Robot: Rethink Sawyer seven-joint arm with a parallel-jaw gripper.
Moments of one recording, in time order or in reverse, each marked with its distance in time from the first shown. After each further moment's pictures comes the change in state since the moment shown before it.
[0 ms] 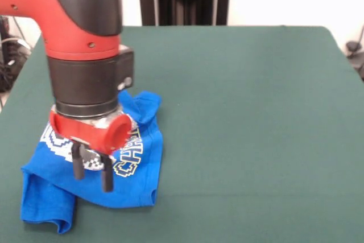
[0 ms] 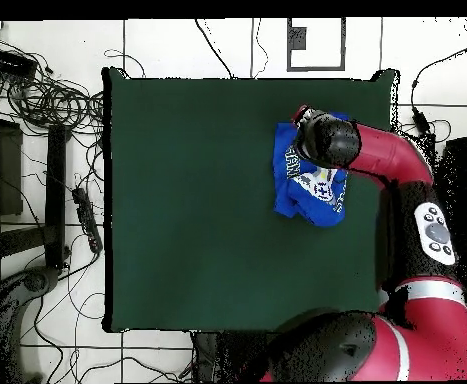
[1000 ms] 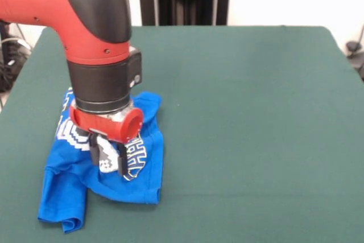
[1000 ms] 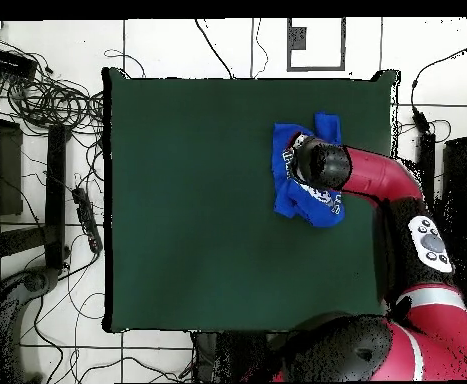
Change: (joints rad) arm -0.019 -0.009 0.001 0.131 -0.045 -0.055 0.000
